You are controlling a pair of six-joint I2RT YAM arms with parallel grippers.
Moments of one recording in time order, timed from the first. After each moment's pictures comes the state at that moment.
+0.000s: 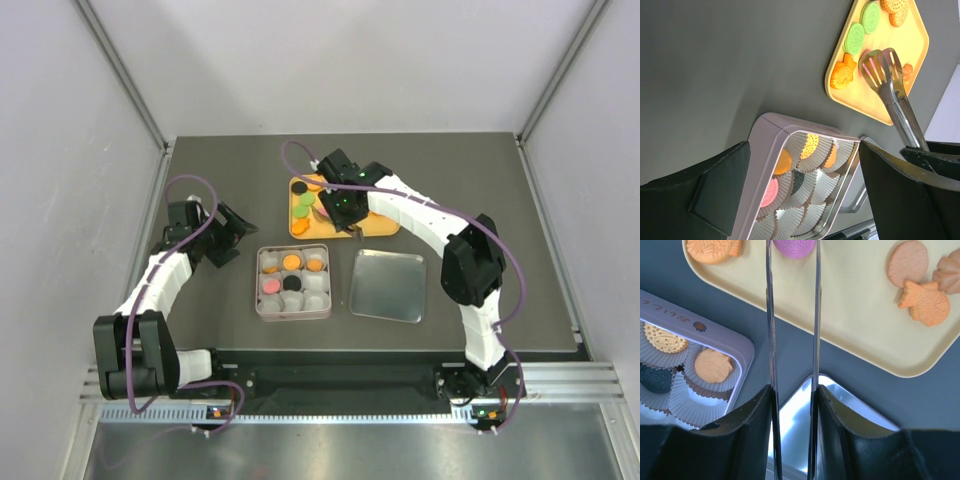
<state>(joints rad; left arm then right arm) 0.08 1.27 0.76 -0.27 0.38 -0.78 0.73 2.03 1.86 -0.92 0.12 0.18</state>
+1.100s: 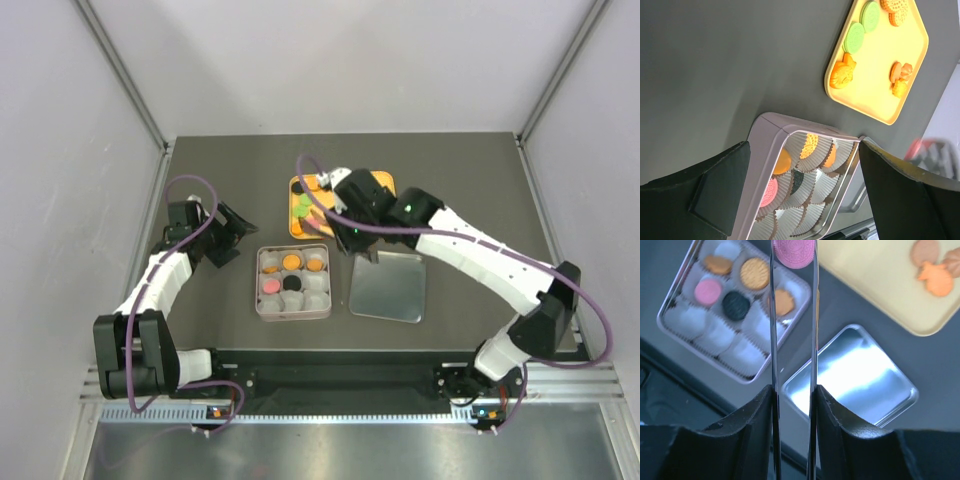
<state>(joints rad) 0.08 1.27 0.76 -0.27 0.39 -0.79 0.88 1.59 1.63 -0.93 0.13 0.21</state>
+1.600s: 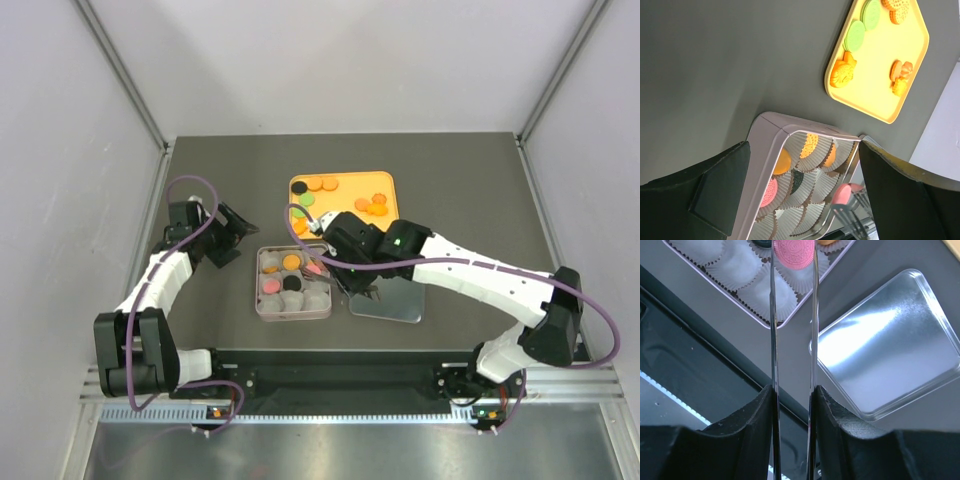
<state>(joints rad) 0.08 1.29 0.76 -0.26 0.40 -0.79 1.08 1.50 1.45 -0.98 0.13 0.30</state>
